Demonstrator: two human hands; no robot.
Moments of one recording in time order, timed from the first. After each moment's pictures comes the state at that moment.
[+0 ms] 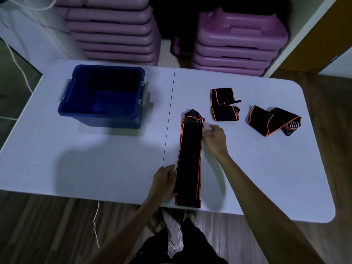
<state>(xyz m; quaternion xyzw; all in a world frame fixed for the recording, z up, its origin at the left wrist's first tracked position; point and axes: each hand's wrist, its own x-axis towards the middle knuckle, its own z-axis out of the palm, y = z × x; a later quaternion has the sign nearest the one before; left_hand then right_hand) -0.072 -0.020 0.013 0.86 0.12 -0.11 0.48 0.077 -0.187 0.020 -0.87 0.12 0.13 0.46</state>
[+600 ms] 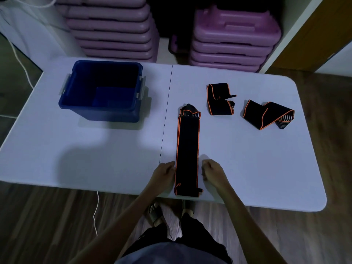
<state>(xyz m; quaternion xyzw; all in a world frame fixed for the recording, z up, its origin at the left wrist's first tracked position) -0.080 -0.019 0.000 0.85 0.08 -0.19 0.49 -0.048 -0.215 0.012 -0.83 0.14 0.27 0.47</state>
